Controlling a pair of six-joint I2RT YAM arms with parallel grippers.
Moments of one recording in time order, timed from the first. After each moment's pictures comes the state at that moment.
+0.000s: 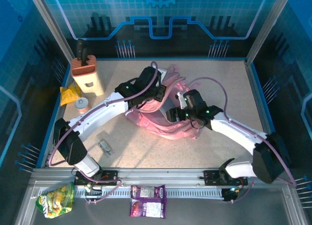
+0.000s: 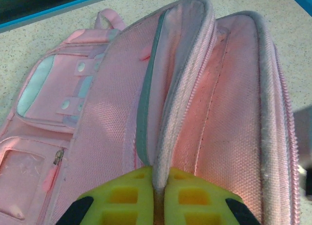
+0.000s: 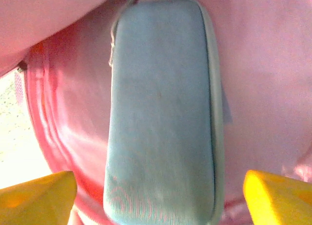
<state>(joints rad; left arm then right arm) -0.70 1.61 1.50 -0.61 -0.14 -0.25 0.60 1.30 0.85 -0.36 -0.09 0.28</state>
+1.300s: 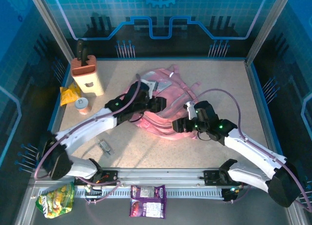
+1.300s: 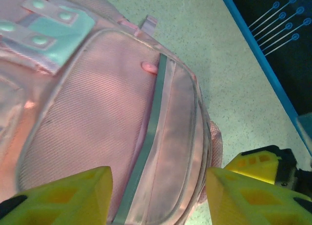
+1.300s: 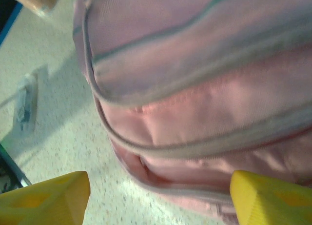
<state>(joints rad) -0.69 1.32 1.07 -0.33 0.05 -0.56 0.62 1.03 0.68 -0.42 -0.22 0.38</state>
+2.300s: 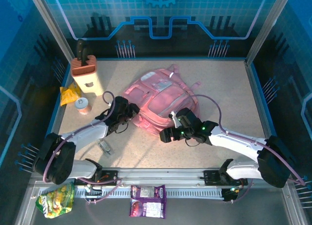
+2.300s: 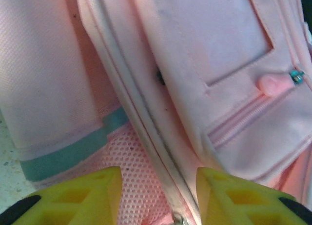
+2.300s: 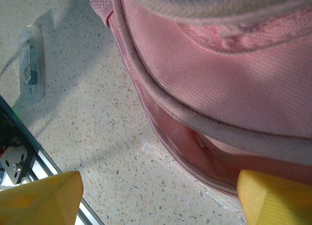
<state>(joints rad) -0.41 1.35 0.62 -0.02 -0.01 -1.14 0.81 1.25 0.68 -0.29 -0.24 0.55</state>
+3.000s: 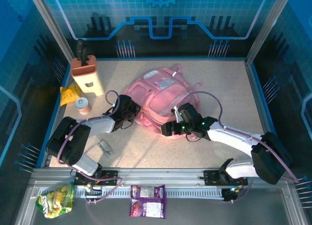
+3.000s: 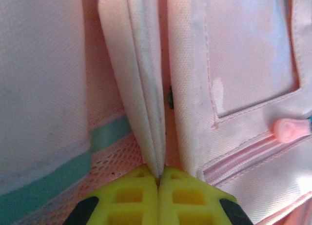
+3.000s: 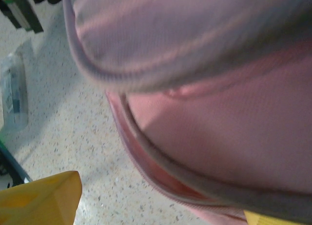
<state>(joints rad) -0.39 1.55 0.65 0.24 0.04 -1.33 0.71 1.31 0.71 -0.27 -0.24 0.52</state>
